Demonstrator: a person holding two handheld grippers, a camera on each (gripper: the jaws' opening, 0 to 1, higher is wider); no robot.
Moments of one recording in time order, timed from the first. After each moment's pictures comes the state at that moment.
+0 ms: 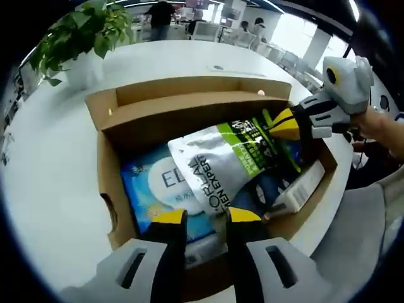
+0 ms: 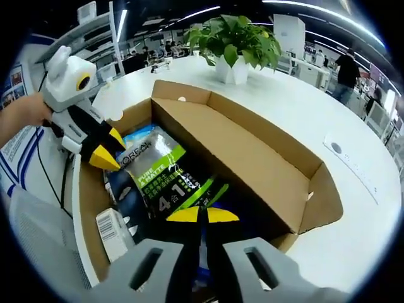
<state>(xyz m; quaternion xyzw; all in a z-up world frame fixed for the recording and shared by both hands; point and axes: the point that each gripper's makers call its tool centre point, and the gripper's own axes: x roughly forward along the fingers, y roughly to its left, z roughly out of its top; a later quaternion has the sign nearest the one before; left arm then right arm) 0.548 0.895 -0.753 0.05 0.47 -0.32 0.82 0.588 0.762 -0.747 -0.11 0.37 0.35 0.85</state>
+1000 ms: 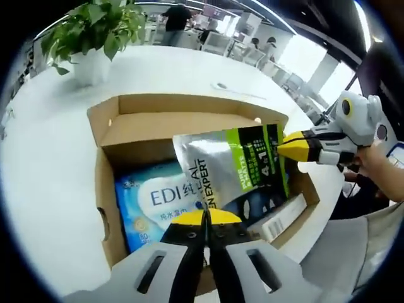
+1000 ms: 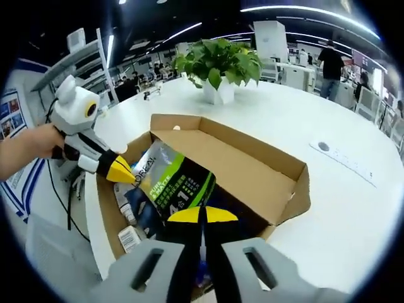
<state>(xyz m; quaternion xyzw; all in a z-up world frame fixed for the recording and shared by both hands) 0.559 0.872 -0.713 -0.03 0.45 -0.30 0.84 0.587 0.745 -0.693 -0.02 0.32 0.33 0.89</state>
